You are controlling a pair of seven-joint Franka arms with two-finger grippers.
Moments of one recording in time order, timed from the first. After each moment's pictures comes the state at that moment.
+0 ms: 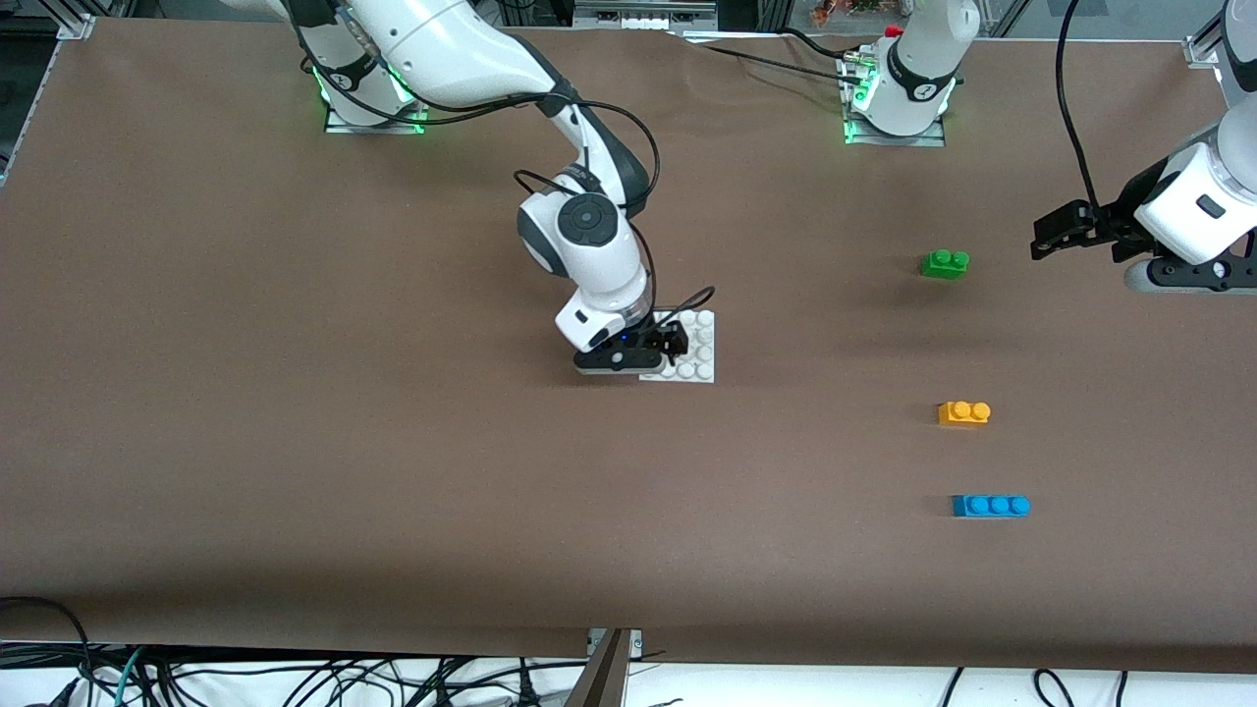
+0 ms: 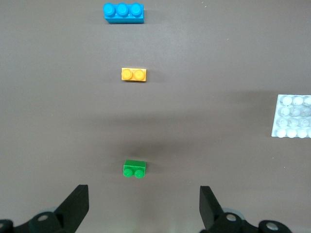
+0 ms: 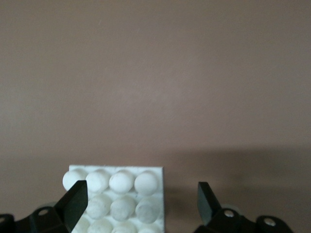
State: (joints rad) left arm 0.07 0.02 -0.09 -1.67 -0.02 1.57 -0.03; right arm 0.76 0.78 -0.03 -1.42 0.04 2.45 0.80
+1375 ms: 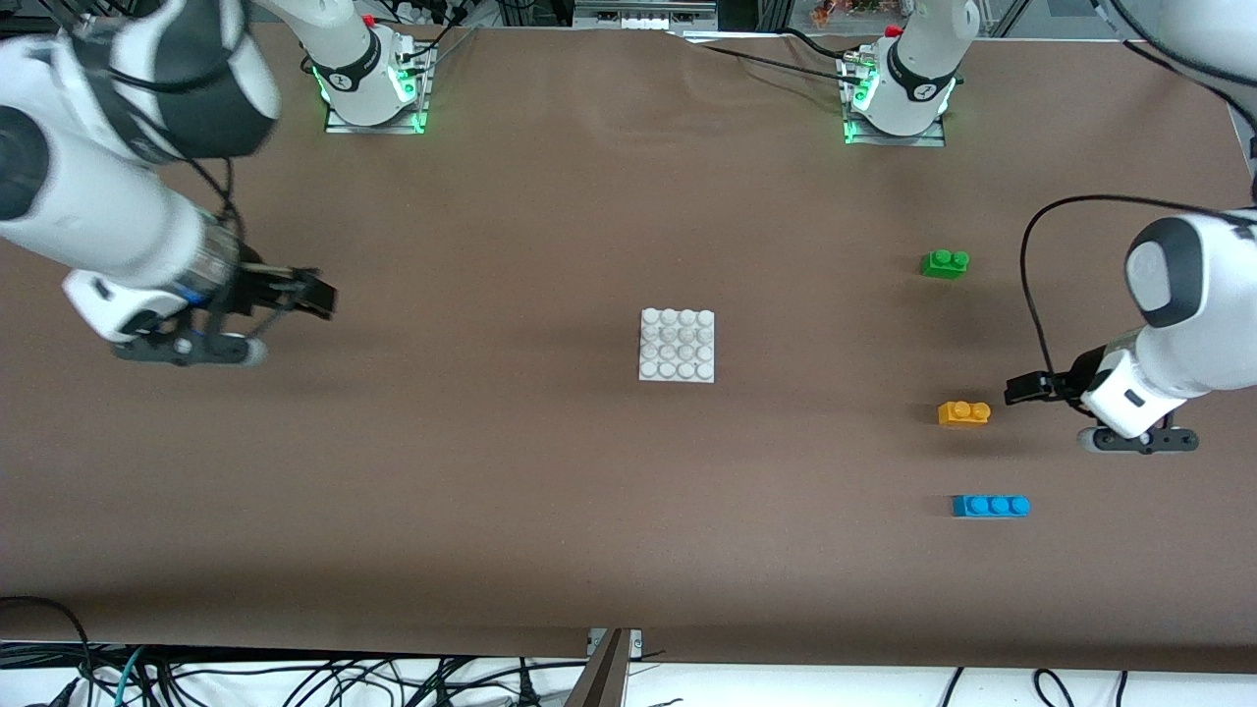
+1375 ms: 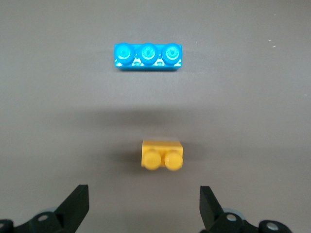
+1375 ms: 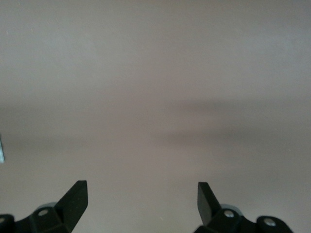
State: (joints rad) left arm 0.18 0.45 -0.08 -1.73 -0.02 2.13 0.11; right arm 0.30 0.23 -0.14 -1.48 0.03 1.59 0.17
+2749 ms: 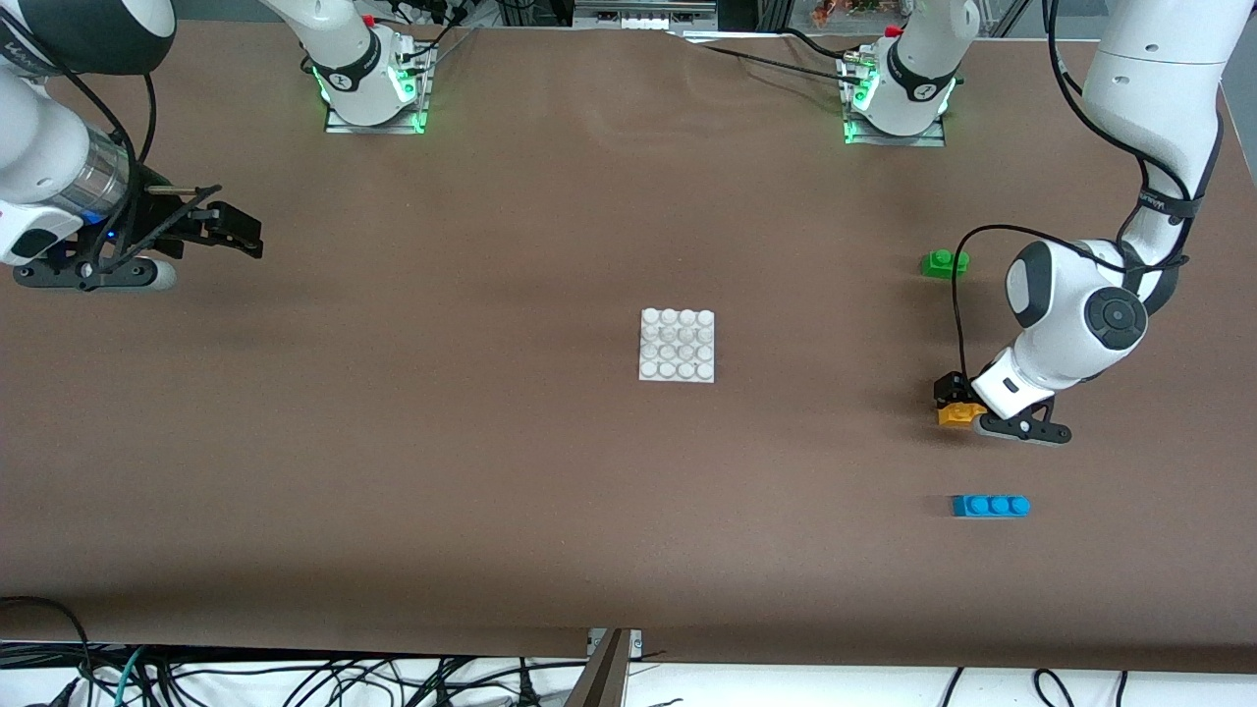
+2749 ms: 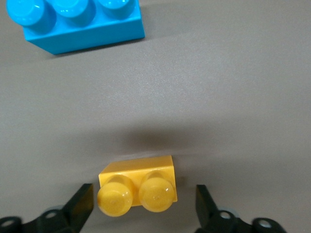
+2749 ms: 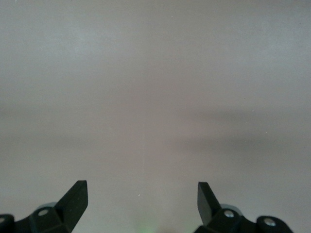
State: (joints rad) left arm 0.14 0.52 -0.09 -1.99 0.07 2.56 0.16; right arm 0.10 0.04 0.00 -1.67 0.01 1.60 0.09
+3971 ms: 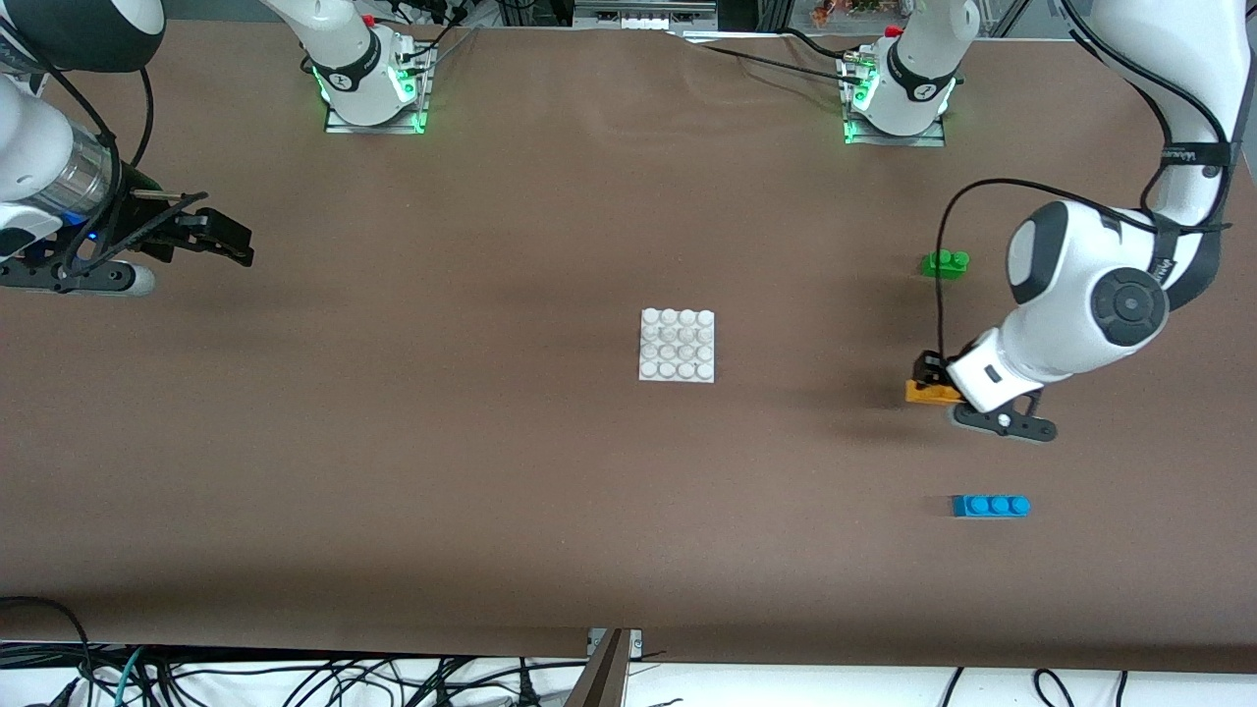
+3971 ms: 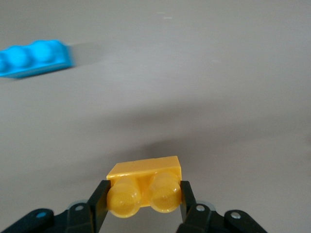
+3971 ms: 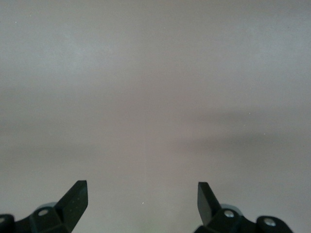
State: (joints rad) left arm 0.14 0.39 -0.33 -1.78 0.07 2.08 0.00; right arm 0.10 0.05 0.00 -1.65 0.01 1.62 0.14
